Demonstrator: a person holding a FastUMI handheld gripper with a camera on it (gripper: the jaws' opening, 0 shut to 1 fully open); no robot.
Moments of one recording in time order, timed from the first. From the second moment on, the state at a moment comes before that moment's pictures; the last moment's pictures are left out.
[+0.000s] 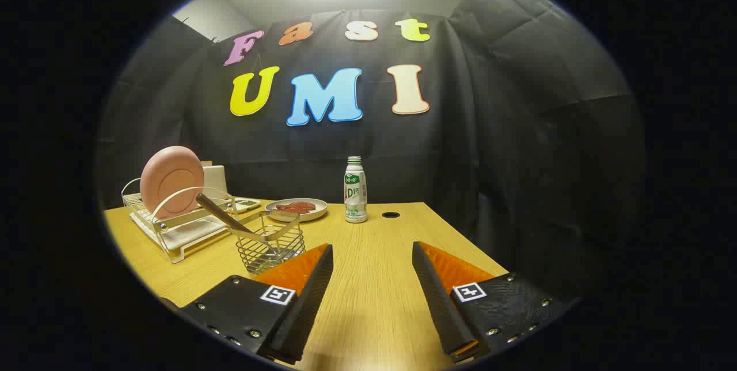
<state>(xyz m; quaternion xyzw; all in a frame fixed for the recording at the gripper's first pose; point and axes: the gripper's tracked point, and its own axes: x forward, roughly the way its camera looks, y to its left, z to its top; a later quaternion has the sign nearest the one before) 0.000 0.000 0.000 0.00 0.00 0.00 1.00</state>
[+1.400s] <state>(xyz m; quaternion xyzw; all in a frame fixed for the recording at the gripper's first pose) -0.047 0.197 0.216 -0.01 -0.02 0.00 1.00</state>
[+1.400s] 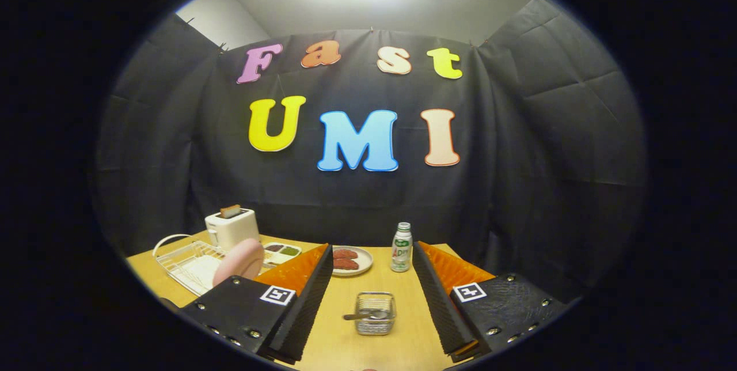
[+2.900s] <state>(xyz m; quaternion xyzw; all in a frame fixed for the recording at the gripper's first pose) 0.095 0.424 0.064 0.10 0.27 0.07 0.96</state>
